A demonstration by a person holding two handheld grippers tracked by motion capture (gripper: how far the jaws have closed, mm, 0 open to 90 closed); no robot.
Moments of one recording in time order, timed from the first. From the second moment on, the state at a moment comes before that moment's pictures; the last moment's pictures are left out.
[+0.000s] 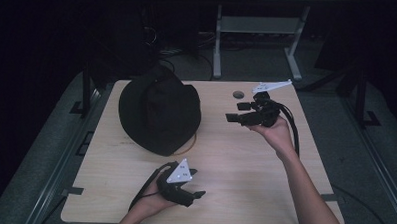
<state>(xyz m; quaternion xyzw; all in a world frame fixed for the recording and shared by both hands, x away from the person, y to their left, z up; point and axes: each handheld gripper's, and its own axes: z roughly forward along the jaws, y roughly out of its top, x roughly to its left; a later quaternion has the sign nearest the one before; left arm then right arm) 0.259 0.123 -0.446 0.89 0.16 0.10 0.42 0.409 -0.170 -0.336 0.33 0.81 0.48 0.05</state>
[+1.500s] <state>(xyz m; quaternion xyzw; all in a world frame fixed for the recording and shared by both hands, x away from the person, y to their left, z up) 0.261 0.127 -0.448 0.89 0.17 0.10 0.42 0.370 -0.224 -0.382 0.36 0.81 0.47 0.04</state>
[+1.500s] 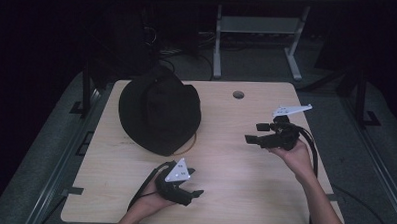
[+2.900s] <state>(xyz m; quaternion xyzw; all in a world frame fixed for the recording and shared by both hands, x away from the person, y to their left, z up) 0.262 0.132 -0.447 0.89 0.18 0.11 0.41 0.316 -0.265 -0.419 0.38 0.80 0.46 0.05</state>
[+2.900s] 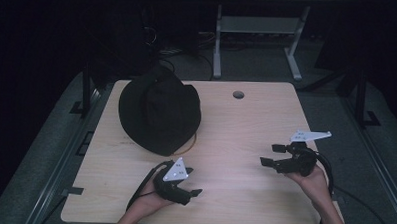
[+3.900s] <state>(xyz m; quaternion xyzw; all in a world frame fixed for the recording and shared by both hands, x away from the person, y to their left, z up) 0.262 0.135 -0.448 0.89 0.19 0.10 0.41 0.273 -0.297 -0.445 0.41 0.79 0.45 0.07</state>
